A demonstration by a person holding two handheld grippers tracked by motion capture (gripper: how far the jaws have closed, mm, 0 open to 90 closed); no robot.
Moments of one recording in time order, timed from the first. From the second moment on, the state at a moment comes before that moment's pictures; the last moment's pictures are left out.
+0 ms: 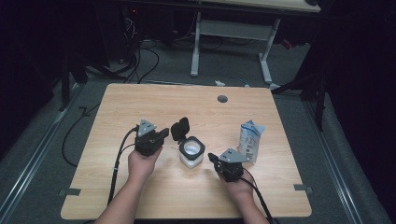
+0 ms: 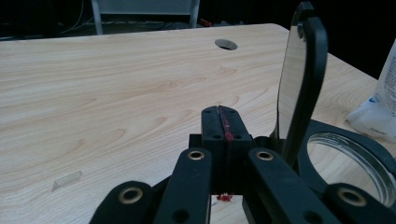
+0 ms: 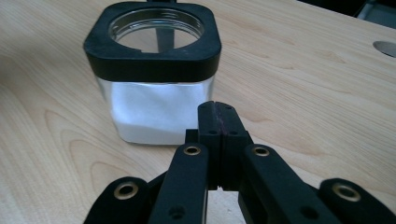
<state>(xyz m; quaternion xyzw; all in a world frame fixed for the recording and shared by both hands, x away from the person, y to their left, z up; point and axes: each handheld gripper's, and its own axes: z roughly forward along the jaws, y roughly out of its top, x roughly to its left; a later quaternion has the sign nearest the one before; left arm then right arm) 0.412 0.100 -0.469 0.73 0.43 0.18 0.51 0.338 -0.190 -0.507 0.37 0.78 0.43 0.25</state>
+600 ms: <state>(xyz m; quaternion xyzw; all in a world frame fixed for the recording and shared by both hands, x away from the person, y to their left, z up) 0.410 0.092 -0.461 0.72 0.42 0.18 0.52 0.333 -0.171 -0.513 0.35 0.80 0.42 0.24</state>
